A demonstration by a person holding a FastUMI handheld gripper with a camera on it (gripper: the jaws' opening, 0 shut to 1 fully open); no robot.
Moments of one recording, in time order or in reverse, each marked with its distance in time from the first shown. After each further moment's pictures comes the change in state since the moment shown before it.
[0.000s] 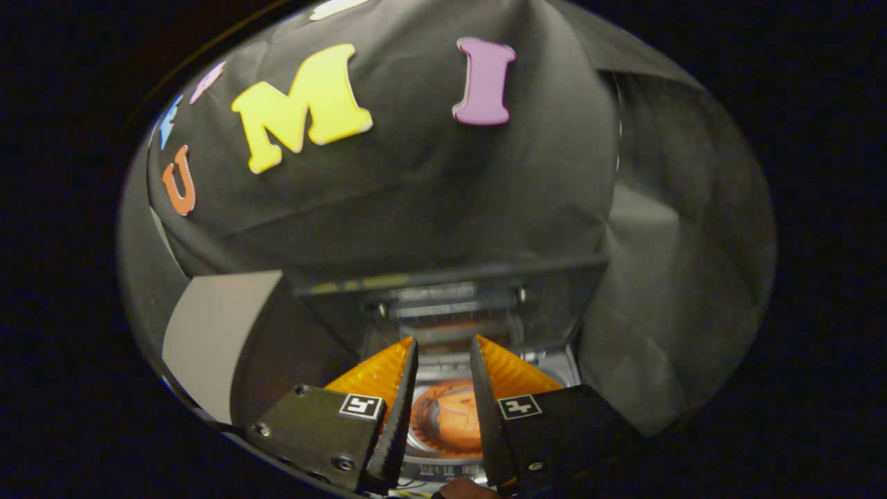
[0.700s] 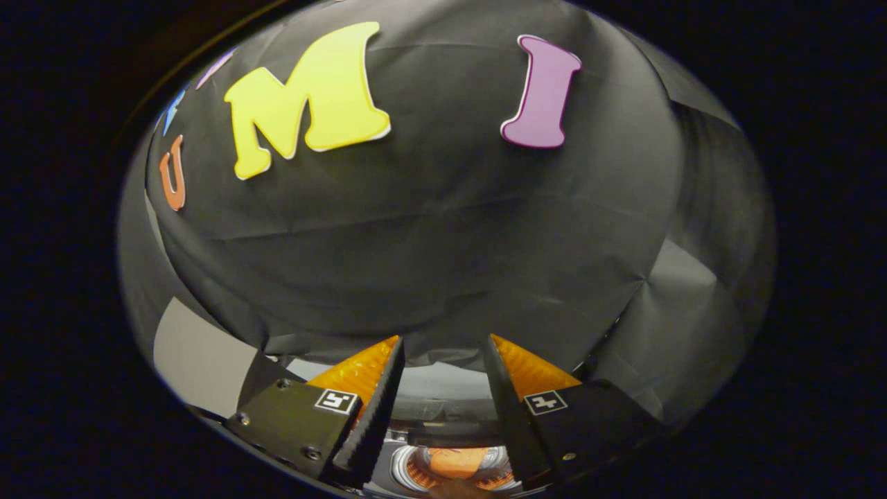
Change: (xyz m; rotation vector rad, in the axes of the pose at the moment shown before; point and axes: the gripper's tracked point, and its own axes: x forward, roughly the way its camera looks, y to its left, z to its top) arm 0.126 0.037 0.056 -0.067 0.063 0.015
